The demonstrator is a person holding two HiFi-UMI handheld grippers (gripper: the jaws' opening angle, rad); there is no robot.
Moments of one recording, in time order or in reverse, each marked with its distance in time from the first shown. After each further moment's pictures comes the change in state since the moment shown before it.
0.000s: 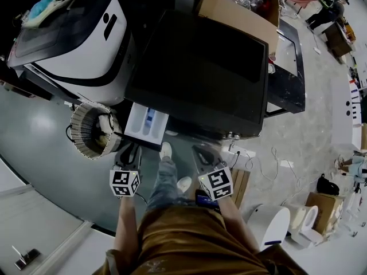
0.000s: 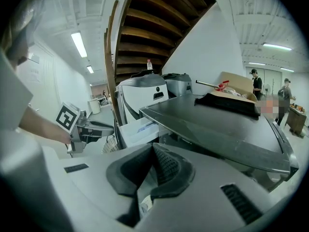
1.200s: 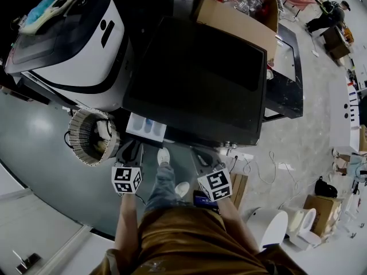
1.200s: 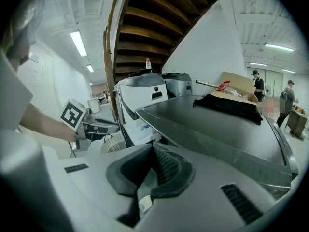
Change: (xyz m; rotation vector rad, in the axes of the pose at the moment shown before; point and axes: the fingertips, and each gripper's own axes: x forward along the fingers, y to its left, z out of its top) left arm 0.043 0.004 0.029 -0.007 -0.008 -0.009; right arm 0.018 -0.022 0.012 -0.010 0.012 0.002
